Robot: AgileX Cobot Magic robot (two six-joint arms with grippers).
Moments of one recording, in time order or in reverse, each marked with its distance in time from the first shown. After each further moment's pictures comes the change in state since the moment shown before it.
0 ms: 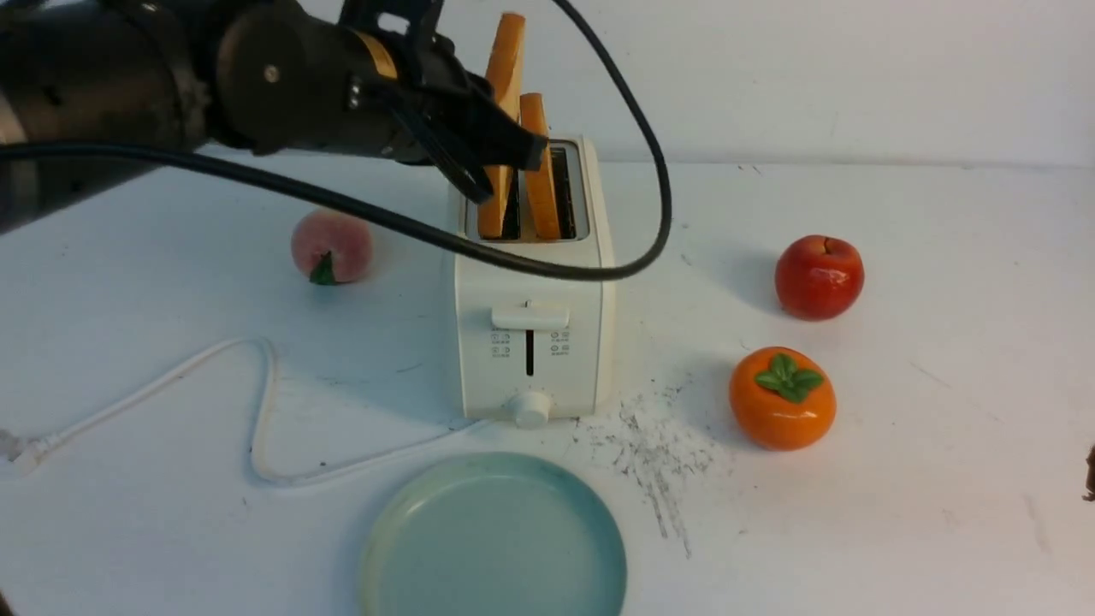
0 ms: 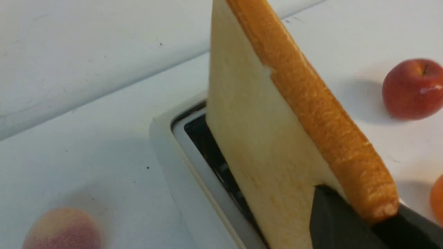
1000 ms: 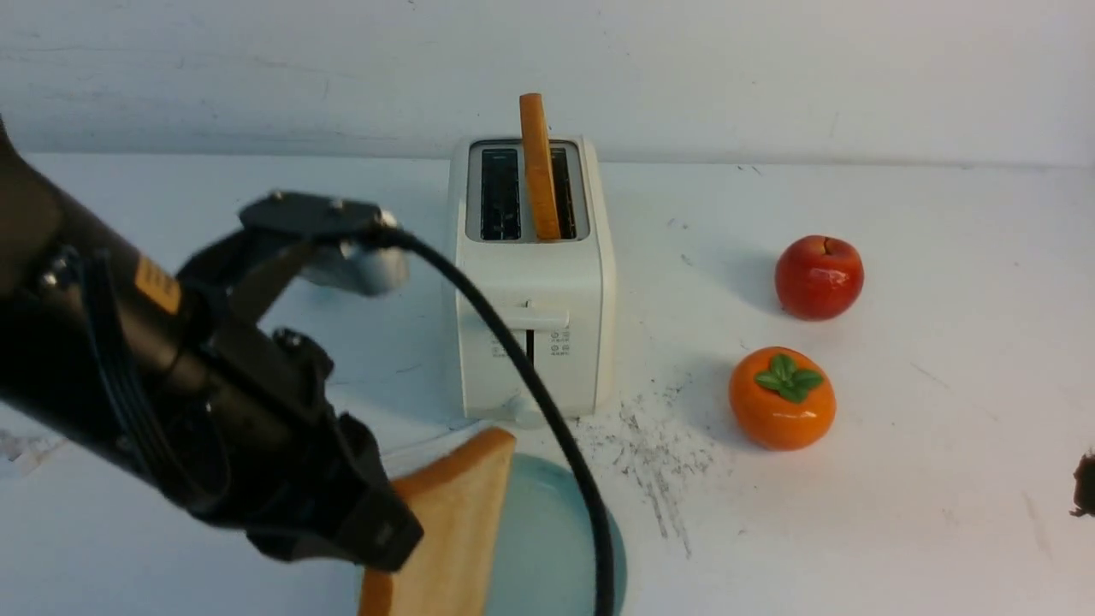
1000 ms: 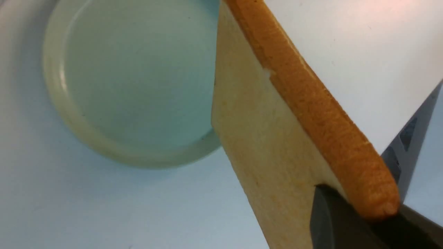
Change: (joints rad) right arm 0.000 0.000 0.000 0.040 0.037 0.000; left arm 0.002 -0.386 0.377 -0.401 0.774 0.200
